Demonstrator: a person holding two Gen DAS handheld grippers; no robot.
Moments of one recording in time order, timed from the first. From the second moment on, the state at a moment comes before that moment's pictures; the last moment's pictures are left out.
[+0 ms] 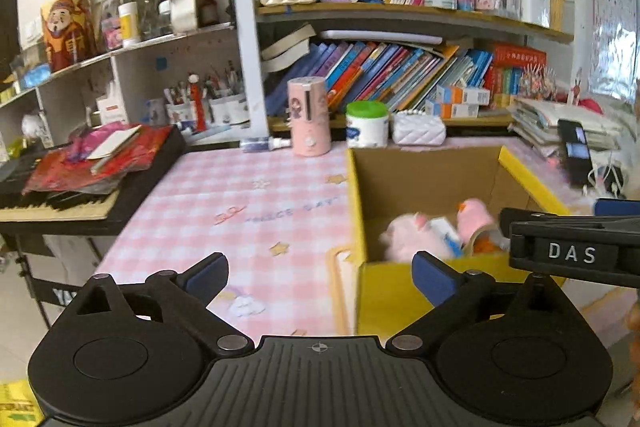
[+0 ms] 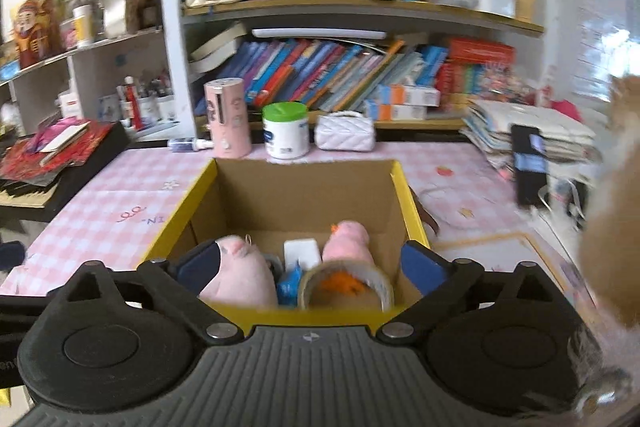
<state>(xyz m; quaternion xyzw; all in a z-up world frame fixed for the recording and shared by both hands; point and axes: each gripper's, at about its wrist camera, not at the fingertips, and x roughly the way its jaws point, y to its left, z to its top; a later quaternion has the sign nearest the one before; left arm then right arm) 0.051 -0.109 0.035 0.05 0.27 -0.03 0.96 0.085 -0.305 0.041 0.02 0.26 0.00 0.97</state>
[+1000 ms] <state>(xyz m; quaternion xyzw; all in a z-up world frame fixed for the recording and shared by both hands) -0.036 -0.068 0.025 0.01 0.29 -0.05 0.95 -0.038 -0.215 0.006 0.00 0.31 -0.01 0.95</state>
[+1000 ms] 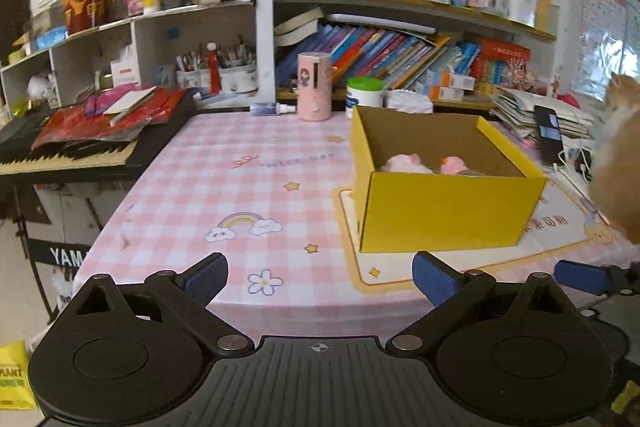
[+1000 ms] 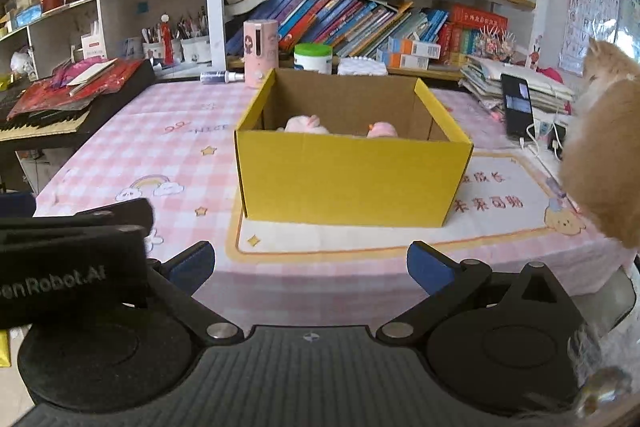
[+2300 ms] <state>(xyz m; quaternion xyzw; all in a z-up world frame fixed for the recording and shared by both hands) -0.036 -0.069 0.020 -0.01 0.32 -0.03 0.95 -0.043 -0.209 0.004 0.00 0.33 0.02 0.94</state>
